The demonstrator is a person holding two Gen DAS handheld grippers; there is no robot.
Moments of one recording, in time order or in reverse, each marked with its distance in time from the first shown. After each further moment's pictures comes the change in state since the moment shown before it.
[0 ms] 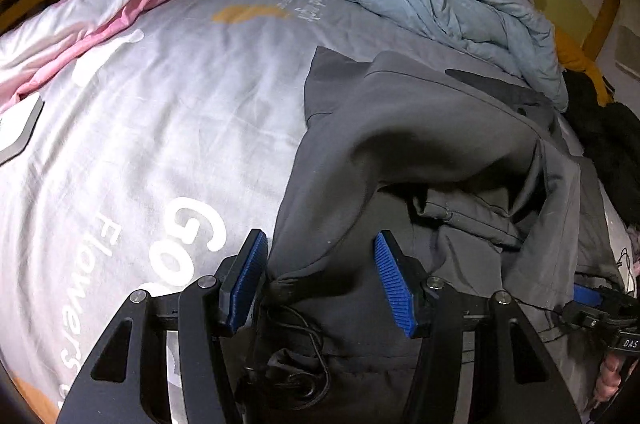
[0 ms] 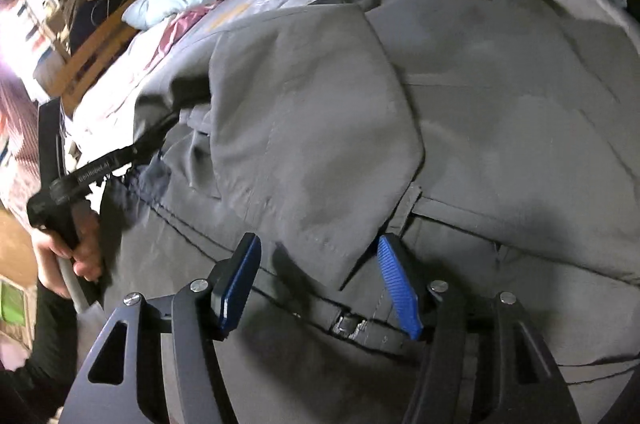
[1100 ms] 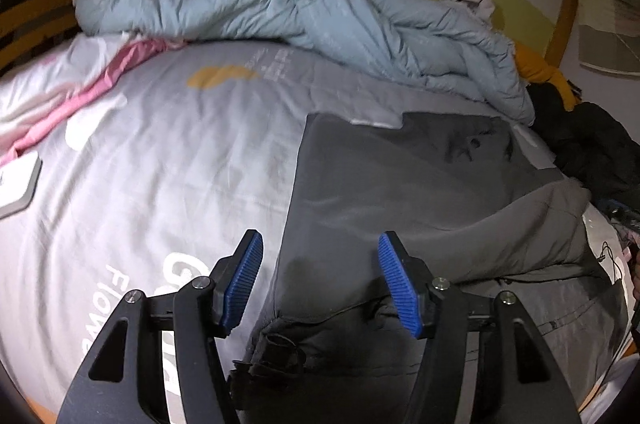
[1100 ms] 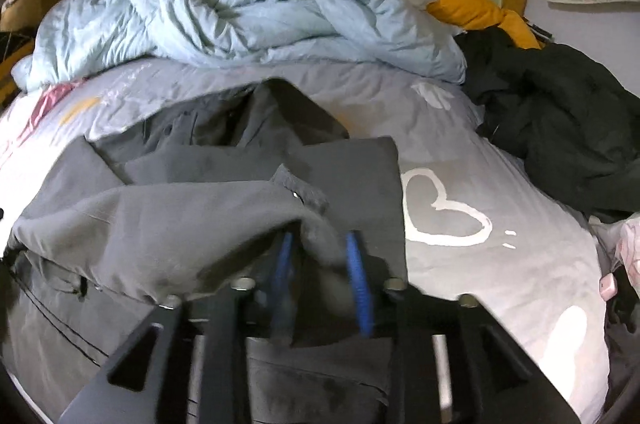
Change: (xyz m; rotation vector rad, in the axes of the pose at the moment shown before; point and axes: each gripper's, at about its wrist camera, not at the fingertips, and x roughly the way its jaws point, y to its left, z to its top) left arm -0.032 -0.014 0.009 0.077 -0.155 -0.069; right arm -0.127 -0.091 0.042 0.025 -0.334 -0.570
